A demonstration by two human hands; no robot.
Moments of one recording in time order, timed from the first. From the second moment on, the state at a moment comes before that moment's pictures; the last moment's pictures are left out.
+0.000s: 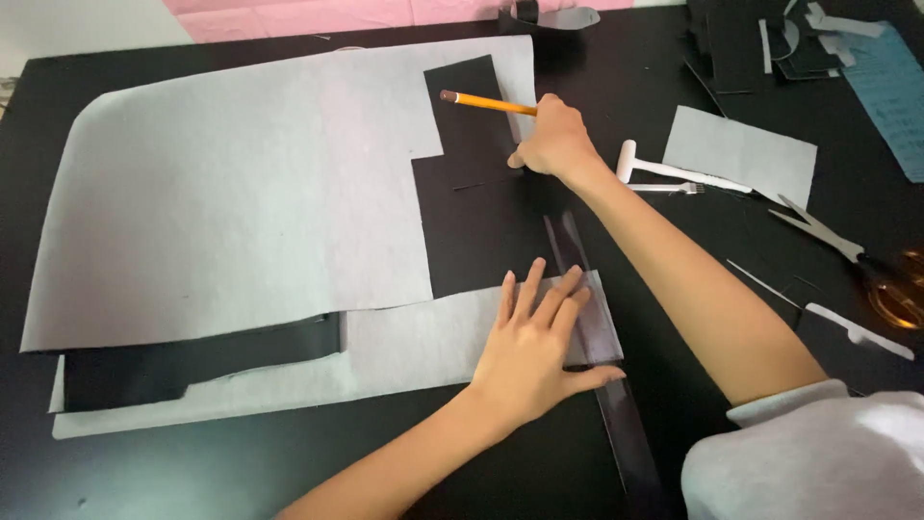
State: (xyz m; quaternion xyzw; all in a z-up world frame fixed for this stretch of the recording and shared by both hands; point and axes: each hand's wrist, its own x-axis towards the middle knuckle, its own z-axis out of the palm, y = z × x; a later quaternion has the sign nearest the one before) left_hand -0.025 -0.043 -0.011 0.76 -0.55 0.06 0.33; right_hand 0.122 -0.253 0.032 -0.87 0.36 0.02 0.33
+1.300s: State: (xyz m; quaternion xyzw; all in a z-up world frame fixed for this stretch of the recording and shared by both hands) left_hand 0.099 0.029 0.013 0.79 -0.59 0.16 0.10; right_hand -0.076 -0.246 0.071 -0.89 0.08 0.05 0.45
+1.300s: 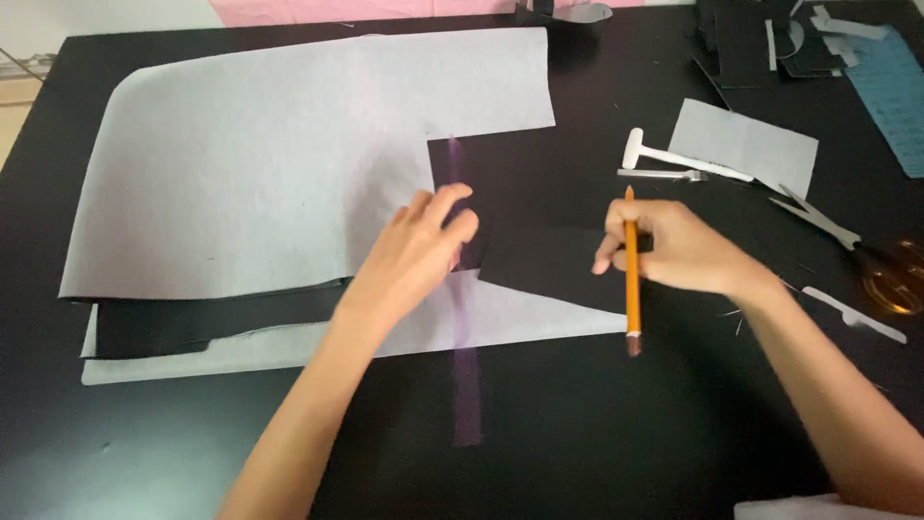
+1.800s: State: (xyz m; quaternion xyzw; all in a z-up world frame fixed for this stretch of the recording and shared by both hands) left_hand 0.036 -0.001 0.012 0.86 -0.48 0.07 0.15; right_hand -0.083 -0.222 0.054 -0.88 0.10 -0.15 0.44
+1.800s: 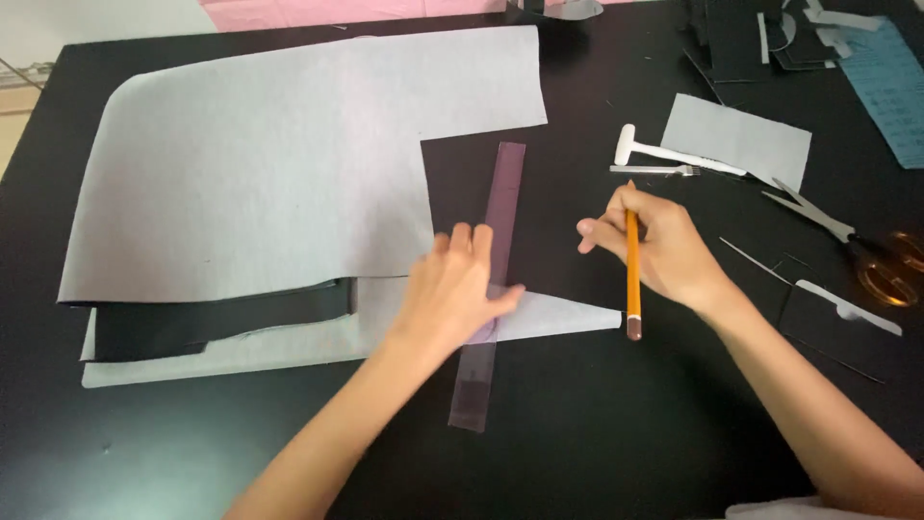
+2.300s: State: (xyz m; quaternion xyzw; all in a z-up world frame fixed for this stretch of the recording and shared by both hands) left_hand -0.024 -0.017 0.073 0.59 -0.37 -0.32 0.64; right_hand -0.109 -0.176 0.074 -0.59 0.17 -0.20 0.76
